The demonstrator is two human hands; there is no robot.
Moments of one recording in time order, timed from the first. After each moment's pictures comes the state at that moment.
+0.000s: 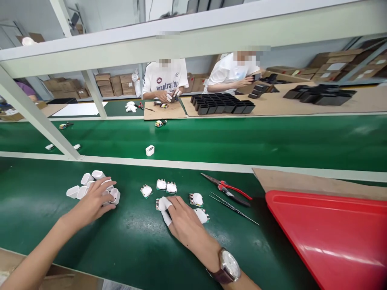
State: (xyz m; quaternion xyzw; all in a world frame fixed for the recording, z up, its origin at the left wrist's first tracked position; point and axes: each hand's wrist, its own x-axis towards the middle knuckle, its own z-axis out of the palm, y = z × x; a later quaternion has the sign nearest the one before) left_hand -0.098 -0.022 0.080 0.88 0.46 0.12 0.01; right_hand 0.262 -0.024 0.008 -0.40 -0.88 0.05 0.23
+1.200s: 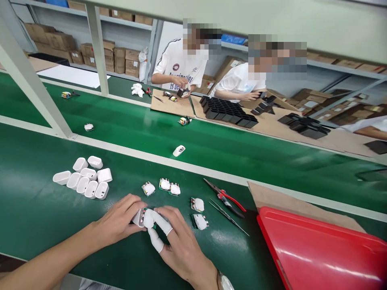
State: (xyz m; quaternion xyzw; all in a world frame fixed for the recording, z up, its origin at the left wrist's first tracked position) left_hand -0.017 -0.044 -0.002 0.83 0.40 0.28 0.25; right_hand 0.225 -0.052 0.036 -0.32 -0.88 0.11 0.34
